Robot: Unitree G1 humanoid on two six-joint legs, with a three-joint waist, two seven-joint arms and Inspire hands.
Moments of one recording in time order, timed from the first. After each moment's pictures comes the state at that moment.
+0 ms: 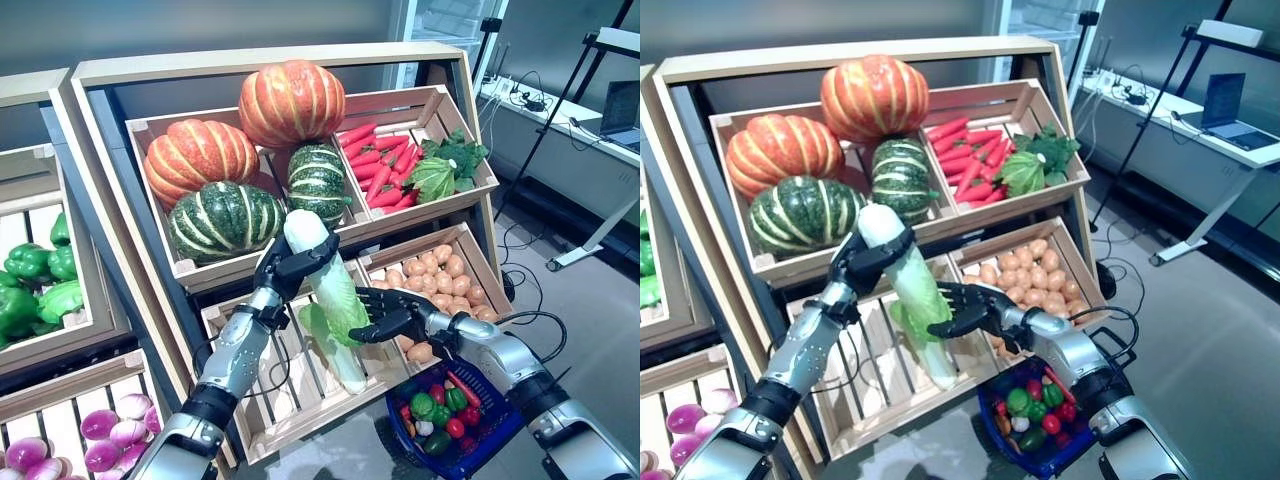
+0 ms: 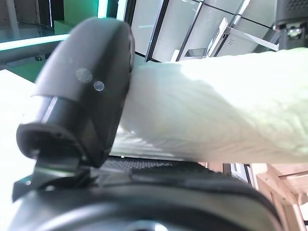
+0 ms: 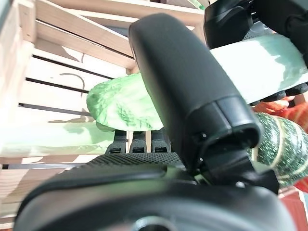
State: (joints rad) left arm -0.36 0.35 -0.27 0.44 -0.86 -0.20 -0.23; right arm -0.47 -0.50 0.45 0.39 0.60 0.36 0.44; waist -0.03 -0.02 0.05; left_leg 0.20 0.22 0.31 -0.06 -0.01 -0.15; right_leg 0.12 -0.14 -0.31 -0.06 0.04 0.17
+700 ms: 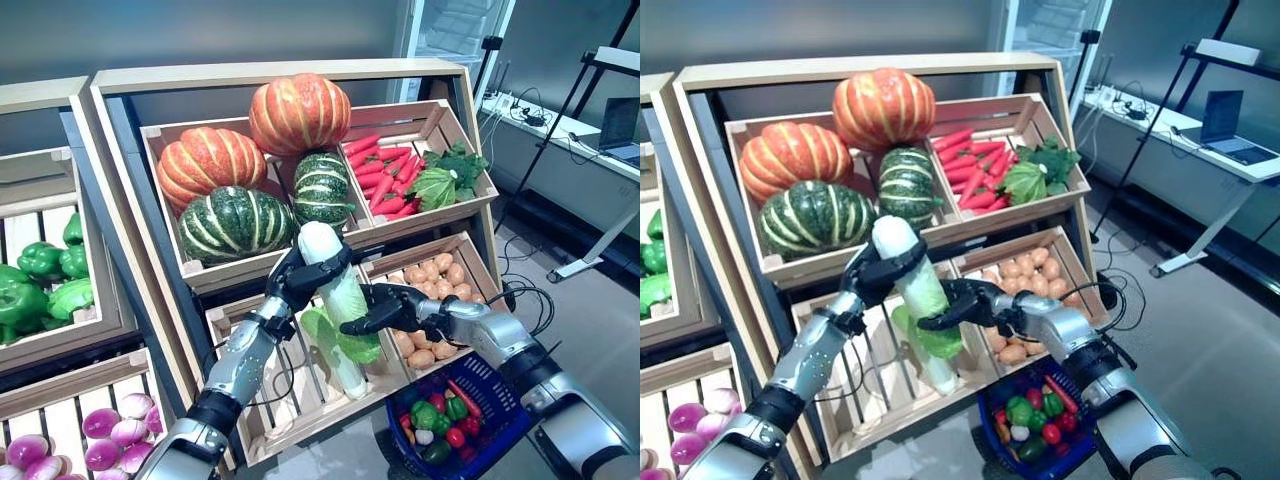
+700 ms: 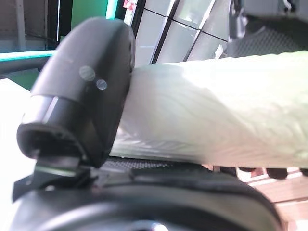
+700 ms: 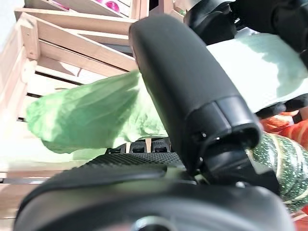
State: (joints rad) left arm -0.36 0.31 -0.31 0.48 -0.92 -0.18 -0.32; right arm -0.62 -0.47 0.52 0.48 0.70 0.48 0.46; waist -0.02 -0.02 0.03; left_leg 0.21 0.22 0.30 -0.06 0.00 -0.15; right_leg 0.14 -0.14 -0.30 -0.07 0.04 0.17
